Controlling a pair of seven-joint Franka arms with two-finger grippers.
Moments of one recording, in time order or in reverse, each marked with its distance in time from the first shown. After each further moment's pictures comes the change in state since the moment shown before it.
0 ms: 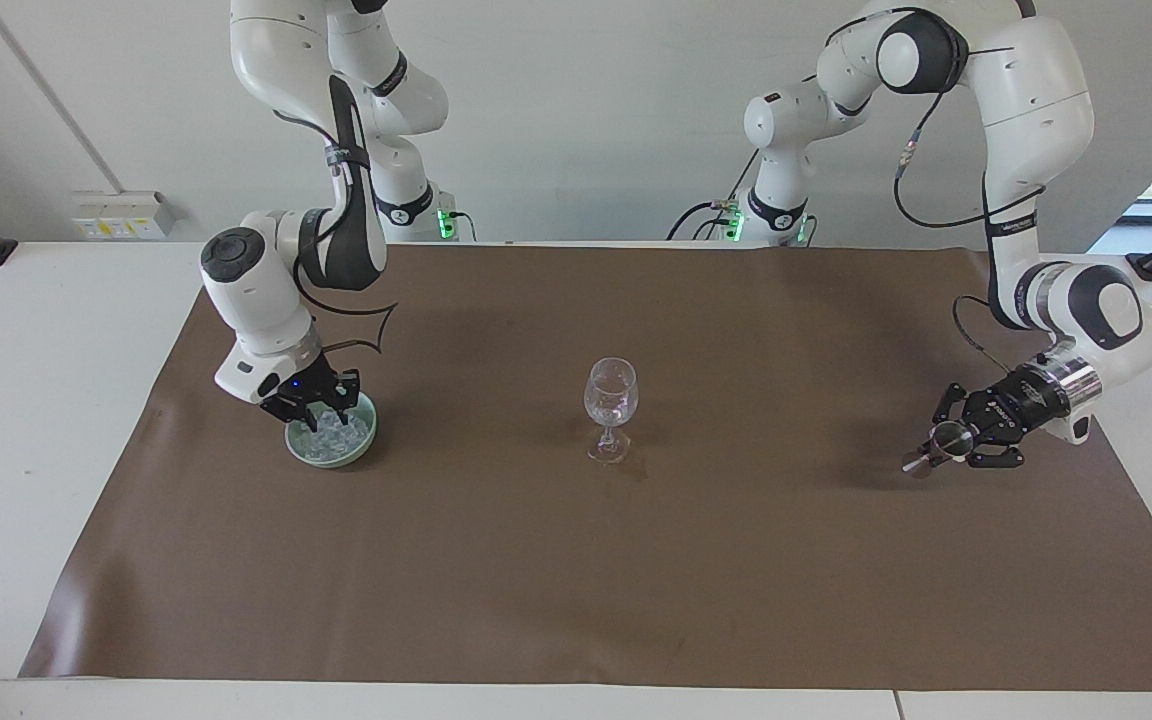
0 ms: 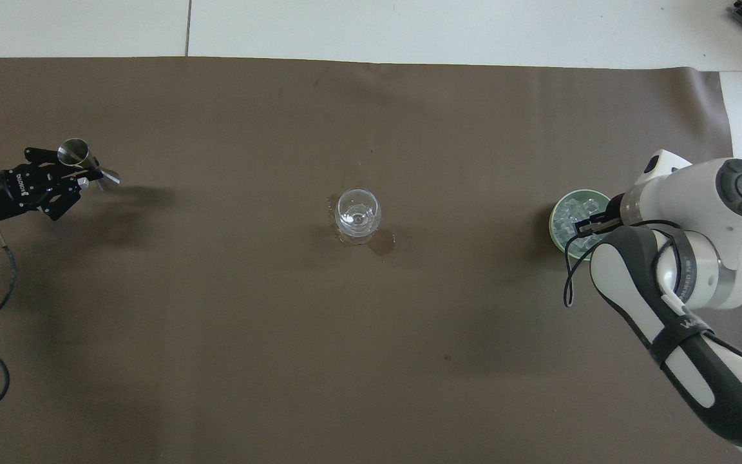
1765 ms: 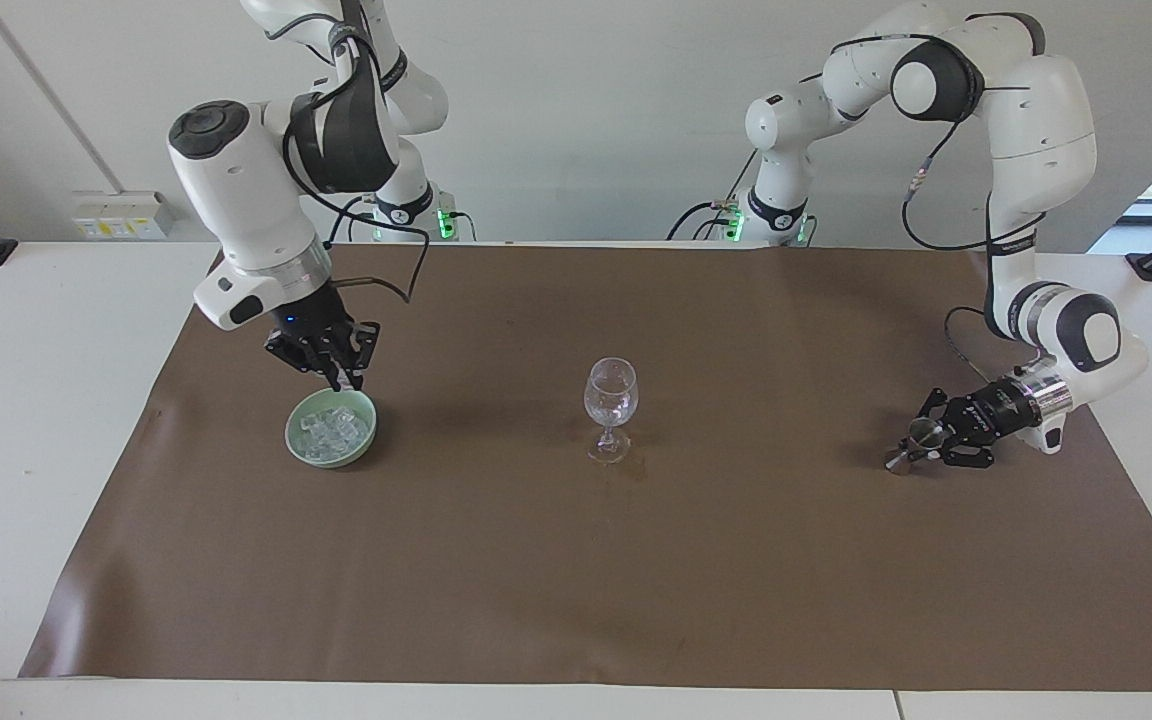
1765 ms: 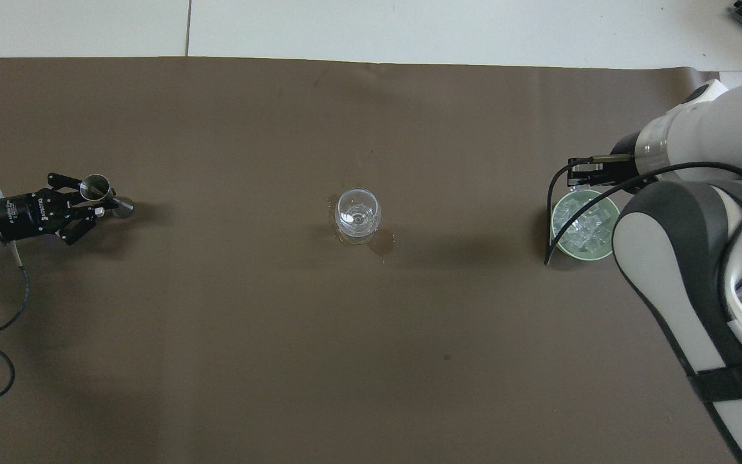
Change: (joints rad) left arm 0.021 0.067 -0.007 -0.002 0.115 -0.034 0.140; right arm 0.013 -0.074 0.163 0.351 0.049 -0.340 0.496
